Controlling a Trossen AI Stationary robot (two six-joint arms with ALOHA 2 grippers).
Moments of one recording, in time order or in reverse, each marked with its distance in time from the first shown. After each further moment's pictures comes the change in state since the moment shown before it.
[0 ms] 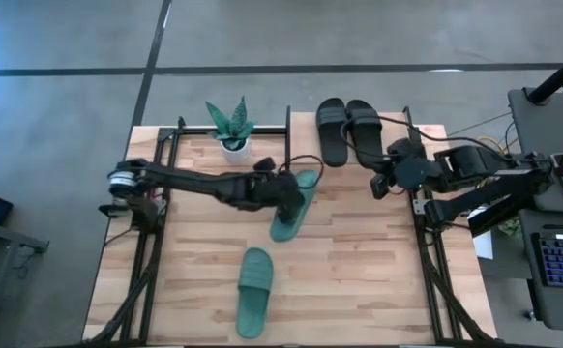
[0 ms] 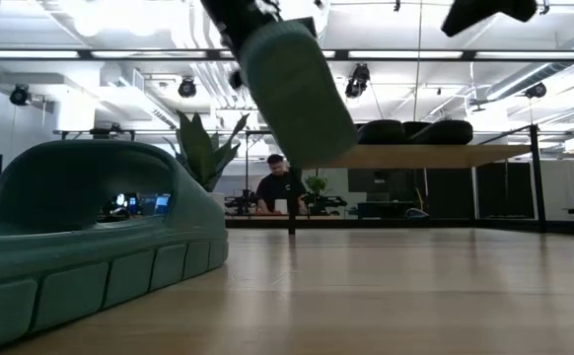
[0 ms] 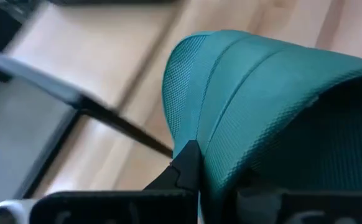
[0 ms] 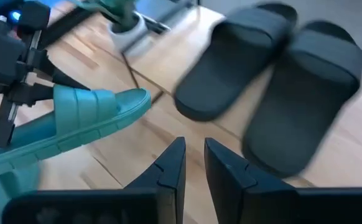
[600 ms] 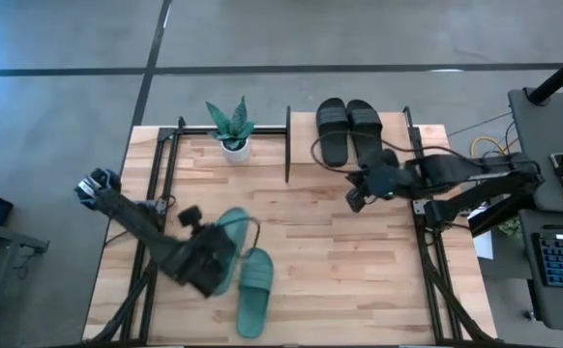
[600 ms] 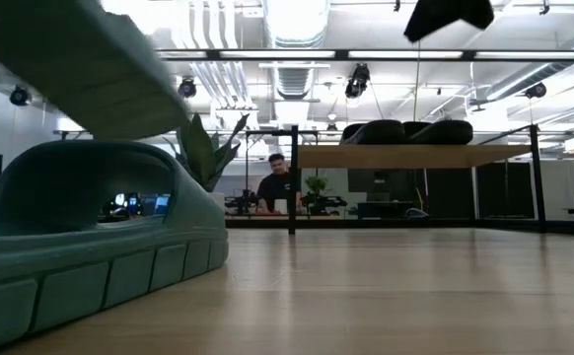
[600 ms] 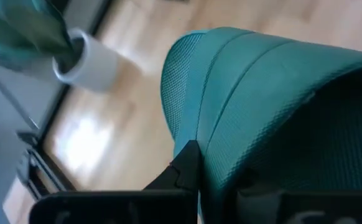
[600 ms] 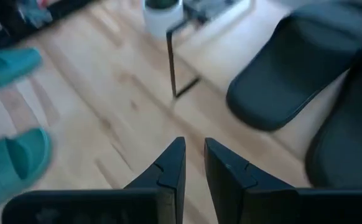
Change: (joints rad) left arm -0.603 -0.201 -0.114 -0.898 -0.152 -0.917; right arm 0.000 0.161 -0.002 0.202 -0.071 -0.152
